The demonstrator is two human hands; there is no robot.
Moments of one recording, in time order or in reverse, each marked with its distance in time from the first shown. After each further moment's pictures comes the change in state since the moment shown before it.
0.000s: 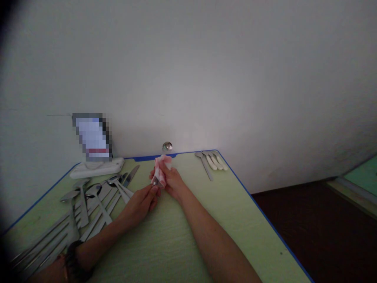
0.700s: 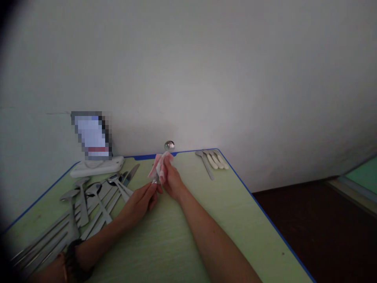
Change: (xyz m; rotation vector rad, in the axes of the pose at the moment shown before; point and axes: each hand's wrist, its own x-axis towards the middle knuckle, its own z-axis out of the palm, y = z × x) left_hand -0.002 0.004 0.000 -0.100 0.034 -0.001; right_hand -0.002 0.001 0.010 0.035 -0.006 0.034
